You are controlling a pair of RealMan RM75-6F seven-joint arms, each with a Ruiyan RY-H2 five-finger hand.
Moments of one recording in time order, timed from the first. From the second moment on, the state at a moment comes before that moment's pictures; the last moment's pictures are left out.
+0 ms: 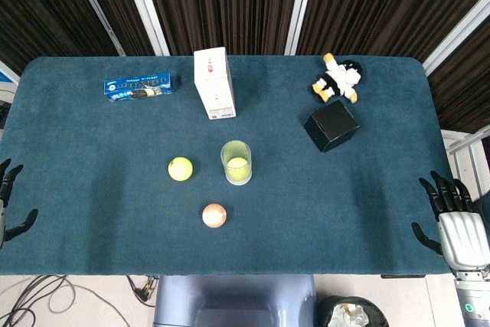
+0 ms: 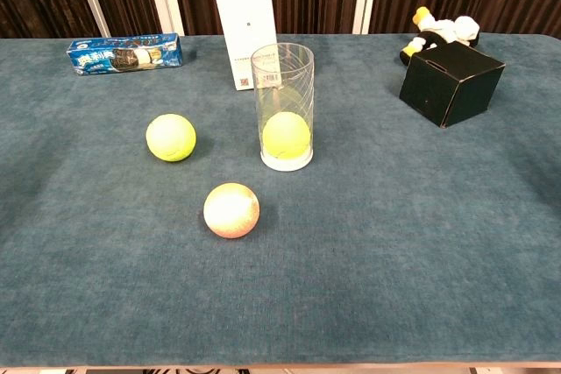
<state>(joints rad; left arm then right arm) -0.07 -1.12 -0.08 -1.61 1.43 1.52 0.08 0.06 -1.15 0.08 -1.58 -1.55 1.56 -0.04</state>
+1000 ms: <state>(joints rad) -0.09 -1.08 -0.09 -1.63 1.45 1.48 0.03 0.06 -1.15 0.08 -1.58 -1.55 1.56 -0.05</state>
